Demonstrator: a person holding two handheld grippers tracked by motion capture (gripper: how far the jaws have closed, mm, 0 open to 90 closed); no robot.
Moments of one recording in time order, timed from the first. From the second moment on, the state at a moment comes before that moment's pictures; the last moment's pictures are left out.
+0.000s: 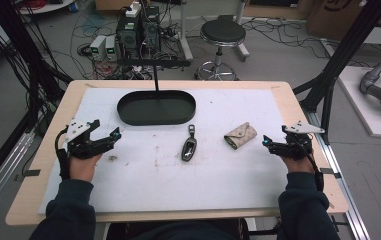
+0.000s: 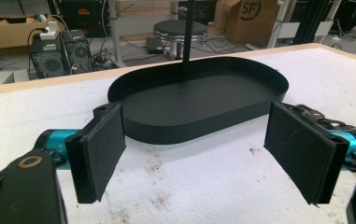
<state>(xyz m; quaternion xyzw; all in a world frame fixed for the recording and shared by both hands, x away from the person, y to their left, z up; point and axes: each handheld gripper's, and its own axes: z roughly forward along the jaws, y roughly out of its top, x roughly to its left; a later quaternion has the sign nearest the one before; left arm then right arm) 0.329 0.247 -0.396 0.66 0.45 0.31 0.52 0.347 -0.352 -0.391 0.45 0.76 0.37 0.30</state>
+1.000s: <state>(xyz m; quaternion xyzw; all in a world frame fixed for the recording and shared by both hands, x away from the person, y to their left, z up) 0.375 0.104 -0.425 0.74 0.39 0.17 0.53 0.347 -0.354 -0.390 0.45 0.75 0.37 0.31</state>
